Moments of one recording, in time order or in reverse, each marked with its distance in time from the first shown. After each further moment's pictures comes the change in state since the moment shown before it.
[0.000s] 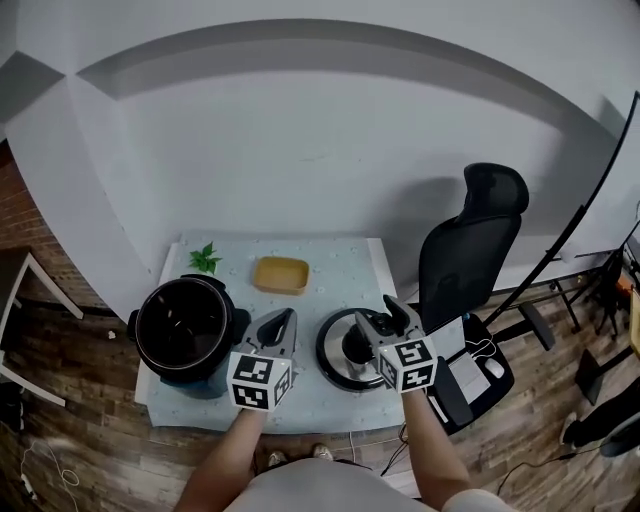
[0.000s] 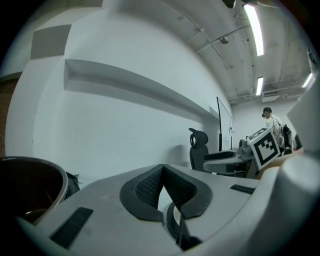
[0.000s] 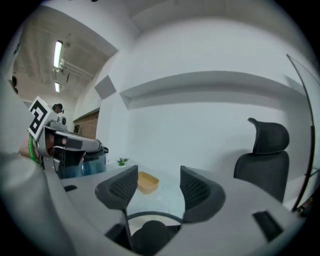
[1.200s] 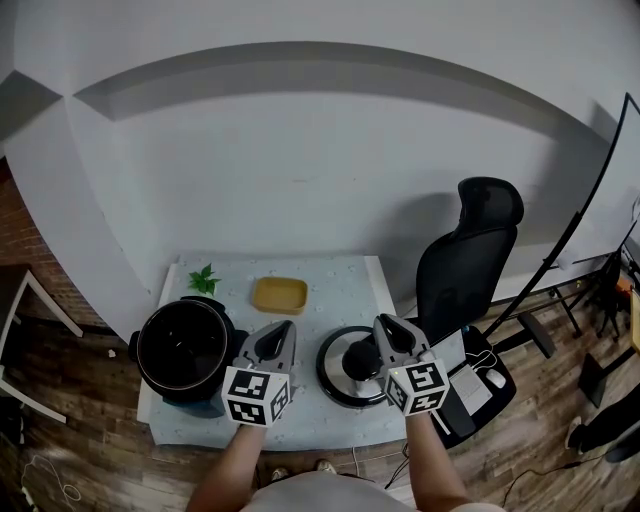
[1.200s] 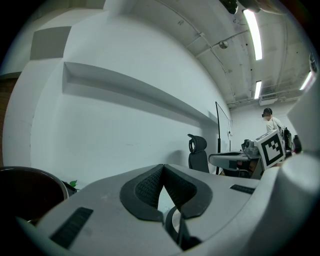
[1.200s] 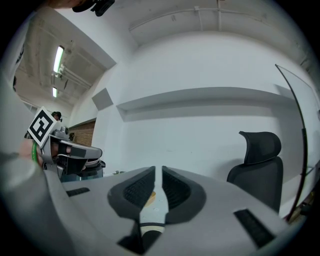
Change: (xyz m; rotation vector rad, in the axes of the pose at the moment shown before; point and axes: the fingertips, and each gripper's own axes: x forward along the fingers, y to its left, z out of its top) left arm -0.001 0.000 0.028 -0.007 -0.037 -0.020; right arm -0.026 -0.007 0.037 0.031 -0.121 -0.051
